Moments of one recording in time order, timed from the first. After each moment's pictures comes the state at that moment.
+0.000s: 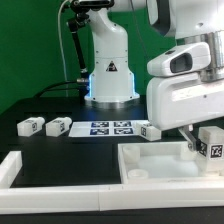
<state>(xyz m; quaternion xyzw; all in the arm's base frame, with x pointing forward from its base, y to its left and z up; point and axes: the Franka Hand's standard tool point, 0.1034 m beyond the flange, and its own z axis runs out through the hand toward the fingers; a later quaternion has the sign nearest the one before) 0.624 0.129 0.074 -0.99 -0.10 -0.06 0.07</state>
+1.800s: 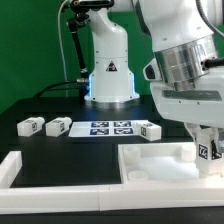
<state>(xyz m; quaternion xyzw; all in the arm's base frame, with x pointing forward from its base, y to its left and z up) 0.623 0.119 0.068 -0.82 0.55 0.04 0.14</state>
